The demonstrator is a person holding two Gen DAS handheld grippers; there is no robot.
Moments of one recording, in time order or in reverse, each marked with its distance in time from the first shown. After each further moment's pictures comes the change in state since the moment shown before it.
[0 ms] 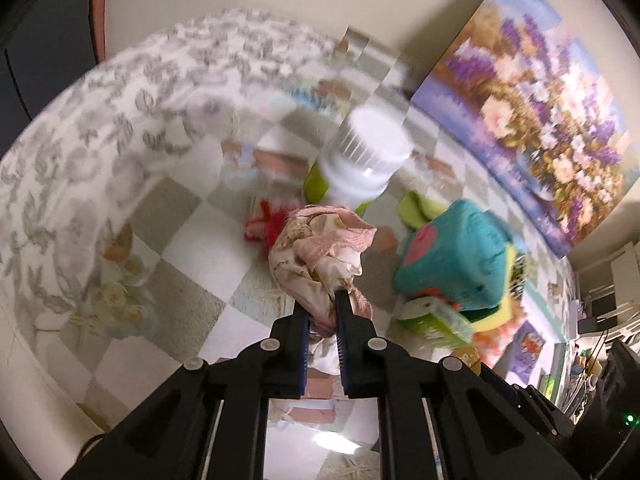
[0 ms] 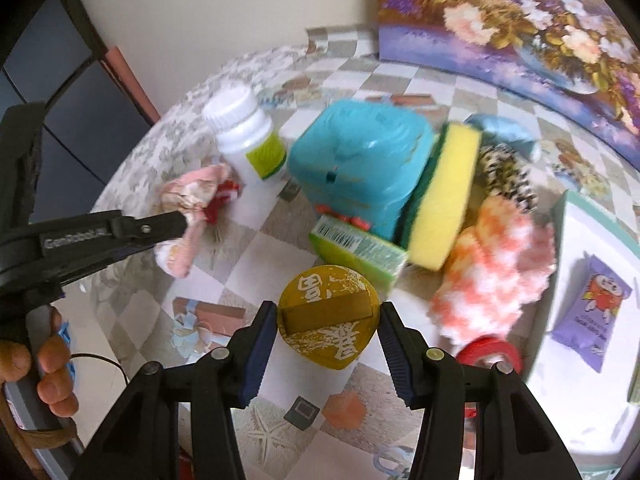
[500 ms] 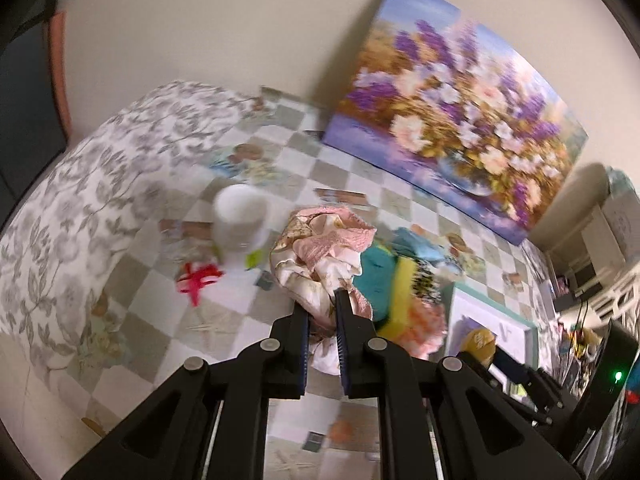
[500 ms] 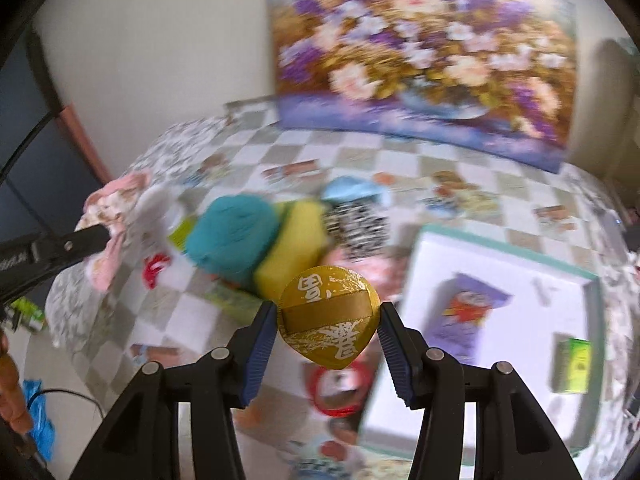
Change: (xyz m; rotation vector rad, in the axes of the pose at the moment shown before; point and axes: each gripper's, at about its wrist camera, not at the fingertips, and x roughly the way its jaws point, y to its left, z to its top) left arm -0.063 -0.089 -0.005 0.193 -0.113 -0.057; right arm -0.075 -0.065 0.007 0.130 -0.168 -0.206
